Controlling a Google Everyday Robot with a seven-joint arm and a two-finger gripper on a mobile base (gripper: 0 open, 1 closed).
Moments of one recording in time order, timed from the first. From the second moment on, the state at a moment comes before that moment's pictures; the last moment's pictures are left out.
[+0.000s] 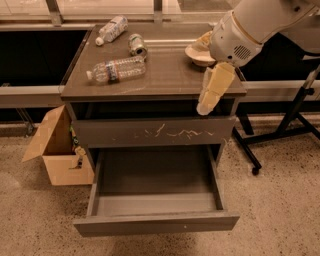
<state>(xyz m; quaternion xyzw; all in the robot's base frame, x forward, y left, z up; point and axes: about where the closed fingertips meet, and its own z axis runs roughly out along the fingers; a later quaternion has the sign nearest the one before) 0.560 -0.091 0.955 -0.68 0.67 0.10 0.27</state>
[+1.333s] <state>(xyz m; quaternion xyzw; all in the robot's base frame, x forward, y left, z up) 0.685 -0.027 0.937 -0.68 0.62 0.15 0.34</state>
